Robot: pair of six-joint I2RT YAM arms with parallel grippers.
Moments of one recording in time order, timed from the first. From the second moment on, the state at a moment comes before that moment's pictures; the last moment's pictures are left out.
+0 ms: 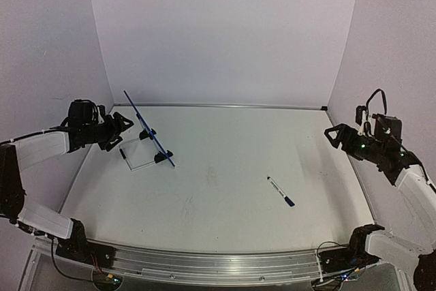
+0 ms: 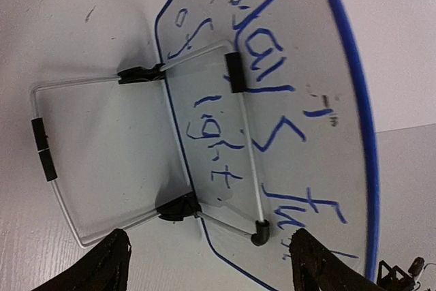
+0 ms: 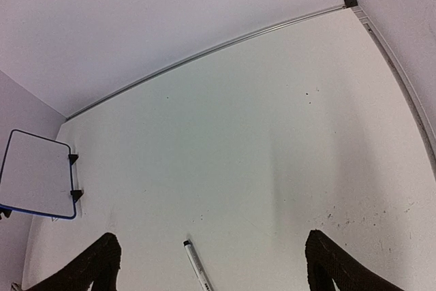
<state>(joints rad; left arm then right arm) -0.08 1.29 0.79 -0.05 0.41 -0.79 0.01 0.83 0.69 -0.33 -0.28 0.41</state>
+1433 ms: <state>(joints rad) -0.07 1.78 0.94 -0.18 0.05 -0.60 0.01 0.82 0.69 -0.37 -0.33 0.40</state>
